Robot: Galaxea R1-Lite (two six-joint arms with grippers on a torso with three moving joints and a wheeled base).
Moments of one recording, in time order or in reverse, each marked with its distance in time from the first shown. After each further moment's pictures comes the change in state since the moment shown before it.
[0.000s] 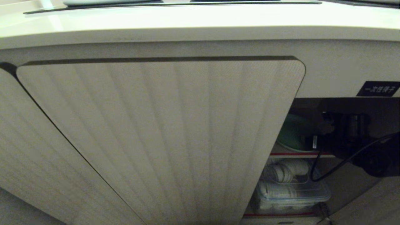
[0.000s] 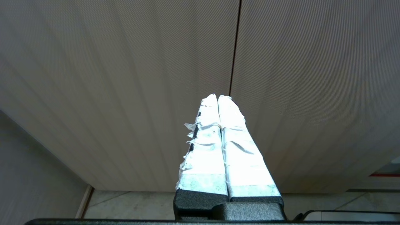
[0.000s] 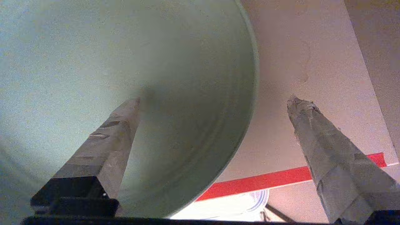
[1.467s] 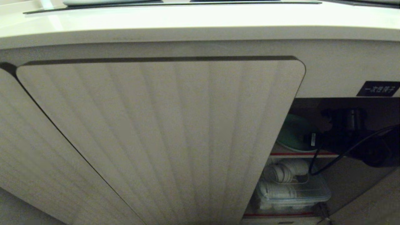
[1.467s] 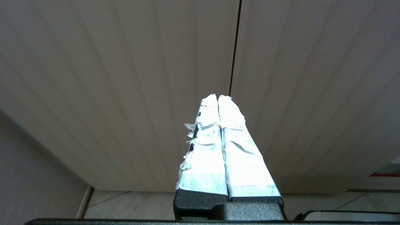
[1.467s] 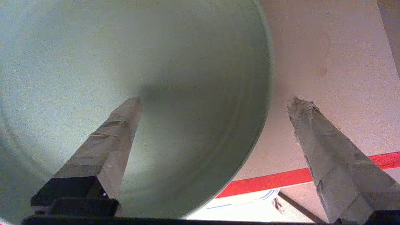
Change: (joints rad) left arm 0.000 0.000 0.000 0.000 0.000 0.000; right arm 0.002 -0.004 -0.094 0.176 0.038 0.056
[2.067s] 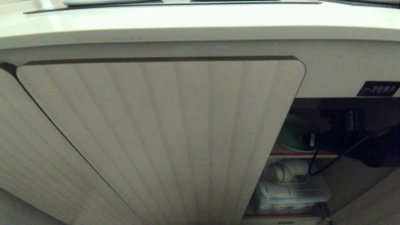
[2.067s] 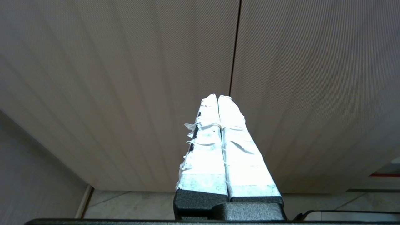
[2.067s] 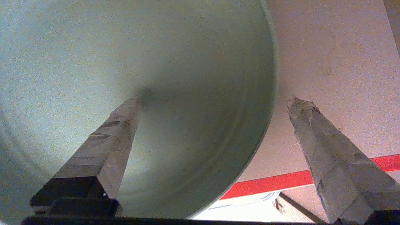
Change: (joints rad) left arm 0.000 0.000 0.000 0.000 0.000 0.000; right arm 0.002 0.008 0.000 -0.007 0.000 -0.001
